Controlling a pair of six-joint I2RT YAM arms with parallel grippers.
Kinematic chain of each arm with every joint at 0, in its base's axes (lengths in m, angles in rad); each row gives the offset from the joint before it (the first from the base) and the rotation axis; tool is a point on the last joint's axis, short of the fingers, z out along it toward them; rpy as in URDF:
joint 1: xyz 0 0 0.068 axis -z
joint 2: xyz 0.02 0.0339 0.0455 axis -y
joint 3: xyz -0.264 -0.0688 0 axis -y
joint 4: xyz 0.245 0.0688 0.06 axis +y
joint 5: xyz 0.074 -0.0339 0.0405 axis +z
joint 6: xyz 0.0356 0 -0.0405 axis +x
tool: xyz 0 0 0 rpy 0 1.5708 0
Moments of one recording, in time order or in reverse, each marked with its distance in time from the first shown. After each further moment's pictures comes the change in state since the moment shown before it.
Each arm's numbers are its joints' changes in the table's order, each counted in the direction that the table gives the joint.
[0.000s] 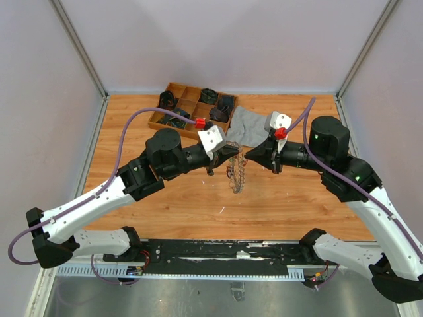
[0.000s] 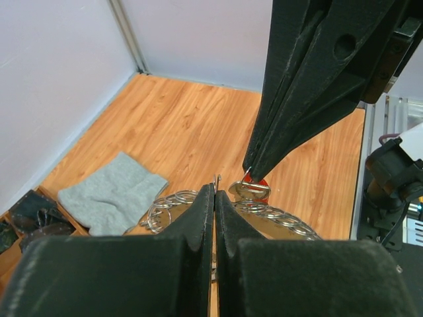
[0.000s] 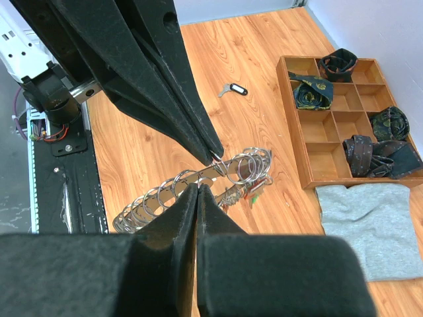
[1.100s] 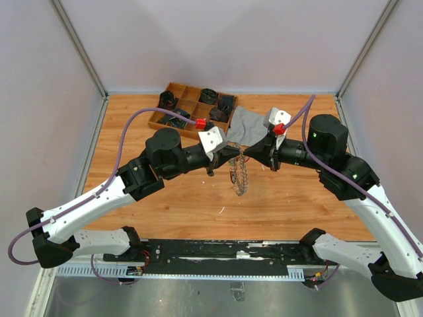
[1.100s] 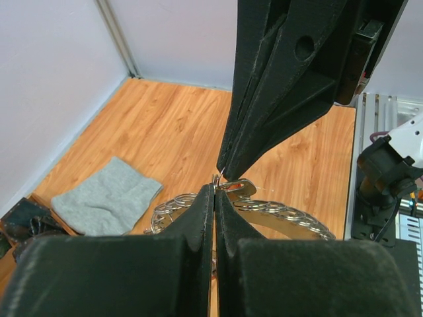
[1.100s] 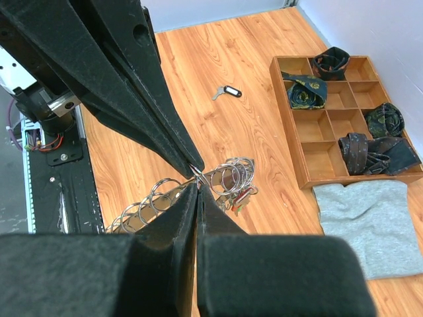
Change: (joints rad) left arm 0.000 -0.002 0.007 0.003 -0.037 0.002; right arm 0.000 -0.014 0.001 -0.030 -0.040 0.032
